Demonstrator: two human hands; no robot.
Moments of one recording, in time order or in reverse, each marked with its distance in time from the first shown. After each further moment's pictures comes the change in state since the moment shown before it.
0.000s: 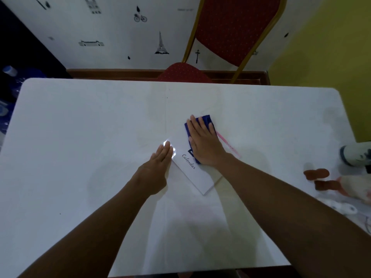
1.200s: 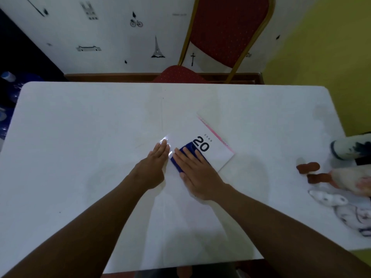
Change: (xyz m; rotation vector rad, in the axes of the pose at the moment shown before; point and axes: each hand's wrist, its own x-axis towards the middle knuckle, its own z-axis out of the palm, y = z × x) left_hand 0.005 -0.001 0.002 0.077 -0.026 -0.050; right_hand -0.096 -0.029 0.040 0.017 0.062 -0.260
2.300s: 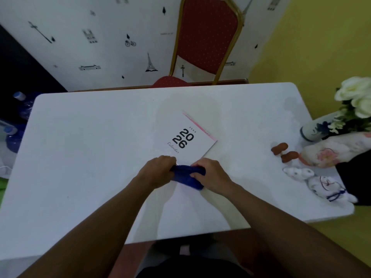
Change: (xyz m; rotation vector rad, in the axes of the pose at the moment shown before) left_hand -0.057 0.086 -0.003 0.107 0.048 0.104; right_hand -0.094 -0.006 -0.056 0.672 0.071 0.462
